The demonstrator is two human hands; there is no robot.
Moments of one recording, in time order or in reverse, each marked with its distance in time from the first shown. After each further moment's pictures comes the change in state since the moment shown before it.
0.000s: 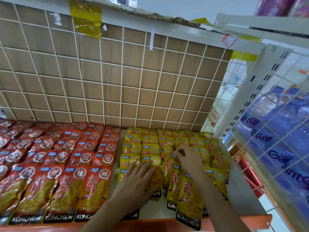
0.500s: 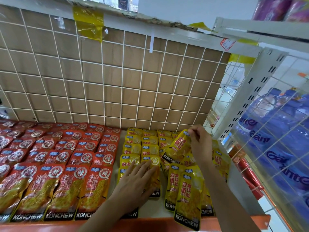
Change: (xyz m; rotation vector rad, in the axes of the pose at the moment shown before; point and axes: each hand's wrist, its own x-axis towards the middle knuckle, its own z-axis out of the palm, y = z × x) left_hand 0.000 0.000 -0.002 -0.037 -0.016 0.008; right_hand 0.008 -0.016 -0.041 0.523 0.402 -0.202
